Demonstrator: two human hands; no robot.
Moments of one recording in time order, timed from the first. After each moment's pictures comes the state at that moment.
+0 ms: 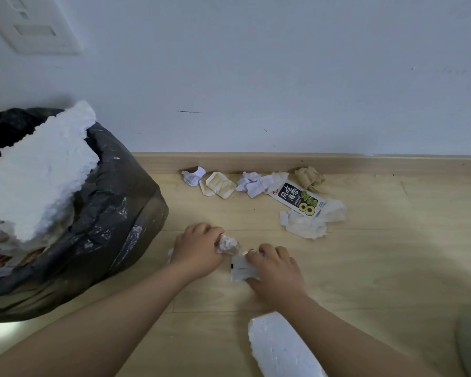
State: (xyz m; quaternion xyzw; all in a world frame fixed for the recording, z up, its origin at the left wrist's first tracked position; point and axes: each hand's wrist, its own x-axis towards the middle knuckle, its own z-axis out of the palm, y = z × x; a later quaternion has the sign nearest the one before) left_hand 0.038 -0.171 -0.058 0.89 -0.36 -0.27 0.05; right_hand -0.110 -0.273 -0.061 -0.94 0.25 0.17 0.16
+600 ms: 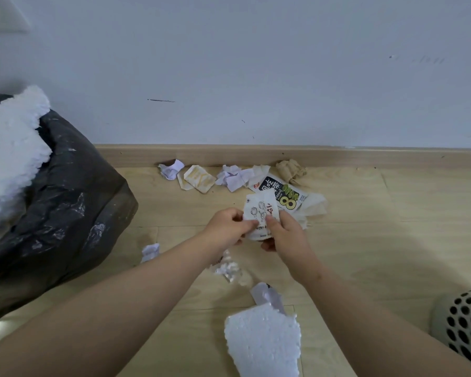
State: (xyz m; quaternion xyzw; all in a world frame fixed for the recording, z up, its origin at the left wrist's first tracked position) left_hand -0.001 -0.254 -0.040 0.74 -0.10 -0.50 0.44; right_hand -0.107 -0.329 -0.033 -0.63 0.46 -0.07 0.62
